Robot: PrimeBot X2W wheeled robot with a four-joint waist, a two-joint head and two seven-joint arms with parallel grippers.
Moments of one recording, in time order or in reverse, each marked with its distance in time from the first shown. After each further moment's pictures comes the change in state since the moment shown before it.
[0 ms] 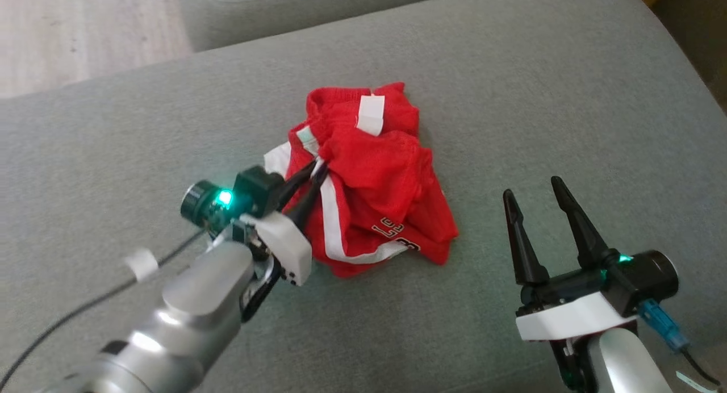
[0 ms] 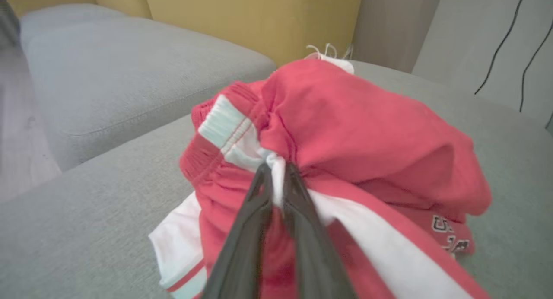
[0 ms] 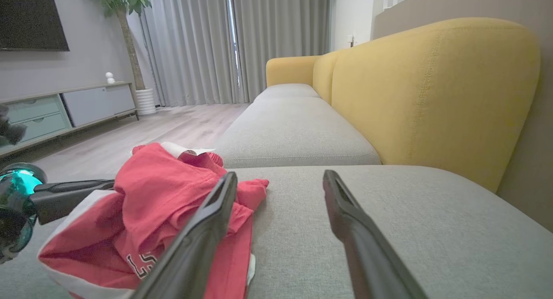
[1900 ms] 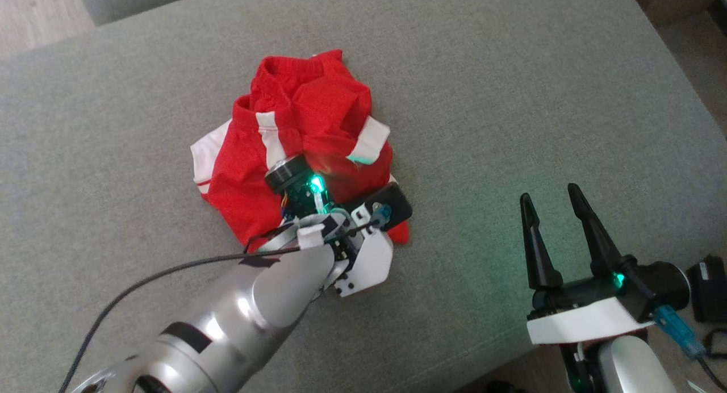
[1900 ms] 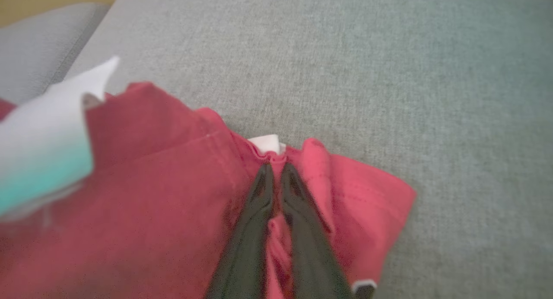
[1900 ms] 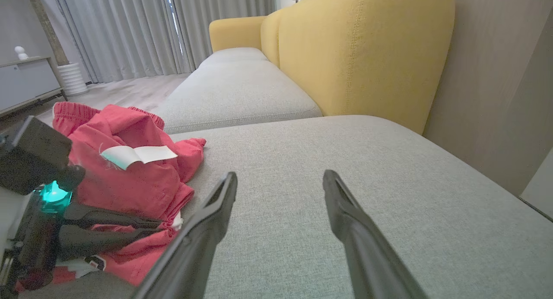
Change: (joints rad) left arm -0.032 -0.176 0.050 0.012 0.621 -0.044 0.452; right arm 0.030 0.008 -0.044 -0.005 0.036 0.000 0.000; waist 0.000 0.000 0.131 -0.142
